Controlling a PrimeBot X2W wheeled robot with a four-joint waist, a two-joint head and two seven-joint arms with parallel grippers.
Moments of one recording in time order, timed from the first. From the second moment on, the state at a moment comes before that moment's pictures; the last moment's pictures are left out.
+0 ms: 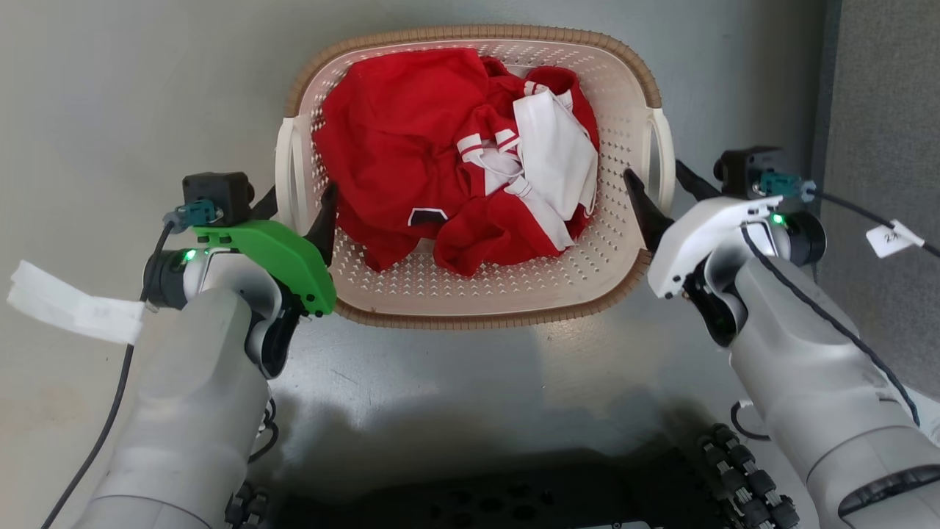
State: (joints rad) left arm -0.73 0.05 -0.46 0.86 -0.60 -0.12 -0.12; right arm -0.71 -0.06 0.35 0.96 0.34 0.12 -0.17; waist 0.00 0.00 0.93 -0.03
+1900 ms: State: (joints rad) left arm -0.68 0.06 -0.68 1.03 -0.91 -0.12 0.00; right arm -0.72 -0.06 0.65 1.07 0.67 0.12 -0.06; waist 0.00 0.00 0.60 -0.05
